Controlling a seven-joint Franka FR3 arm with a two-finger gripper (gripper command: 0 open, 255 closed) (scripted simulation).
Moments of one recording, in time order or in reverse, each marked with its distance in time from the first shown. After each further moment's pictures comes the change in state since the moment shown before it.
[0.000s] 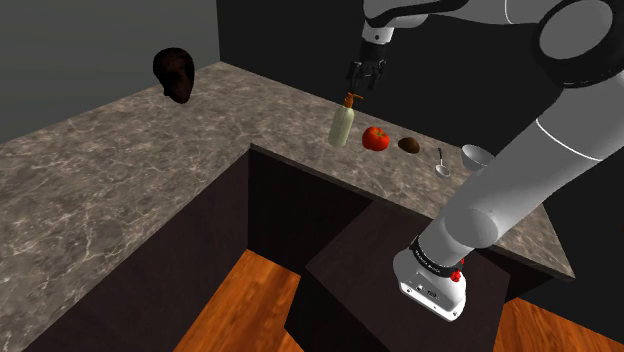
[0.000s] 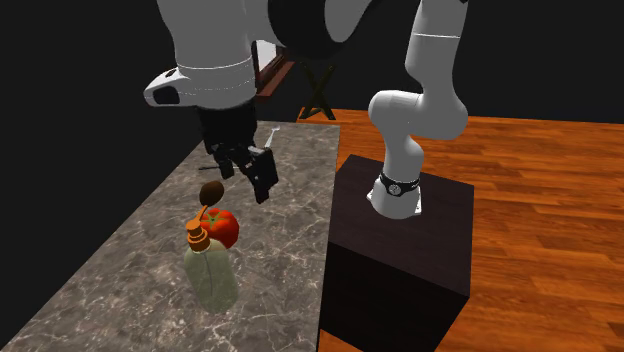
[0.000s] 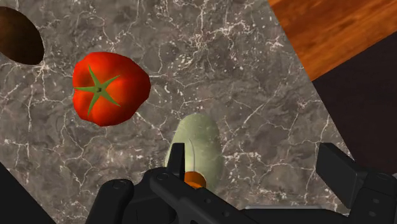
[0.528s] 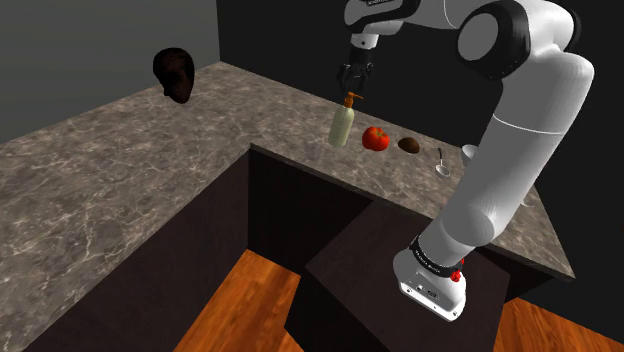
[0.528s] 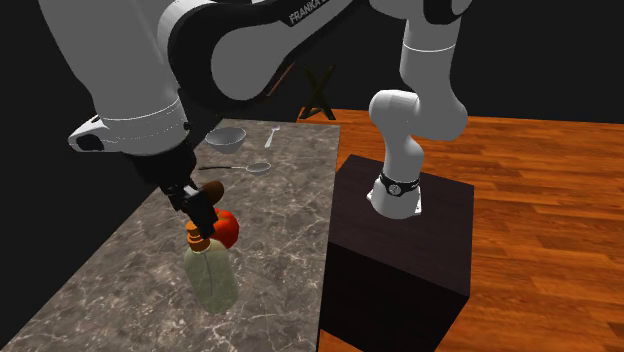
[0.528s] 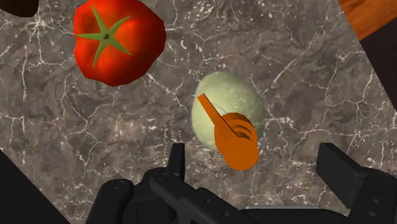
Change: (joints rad) arm -0.058 0.323 -0.043 0.270 0.126 0.024 -0.106
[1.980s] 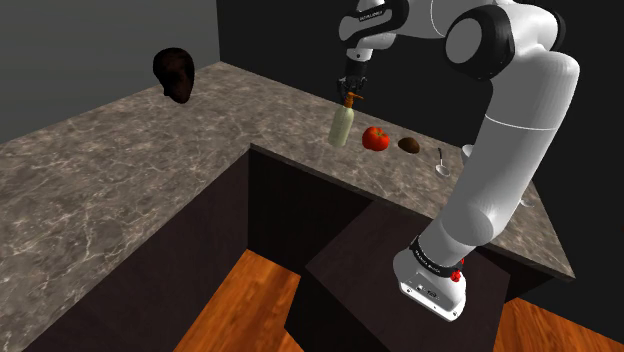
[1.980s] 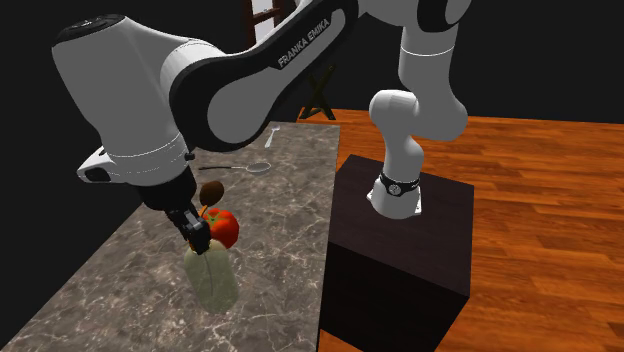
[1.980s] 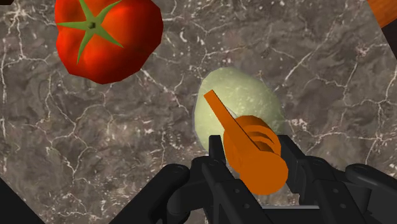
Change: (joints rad) arm -0.011 0.062 0.003 -0.033 0.026 0.089 -0.017
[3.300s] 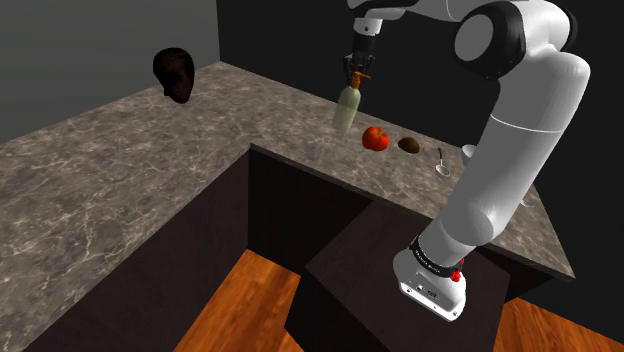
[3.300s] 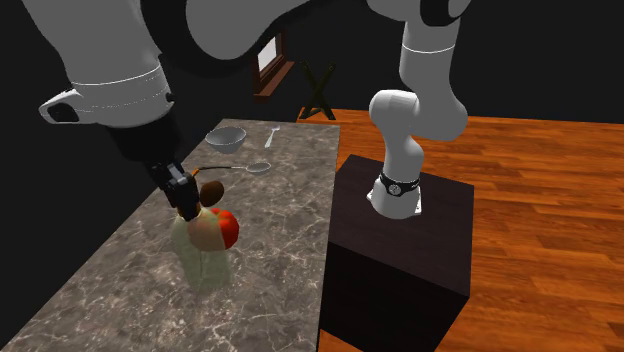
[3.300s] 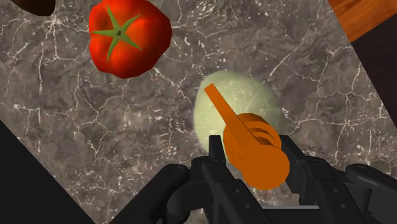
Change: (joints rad) arm 0.001 -0.045 -0.007 0.153 -0.020 -0.195 0.010
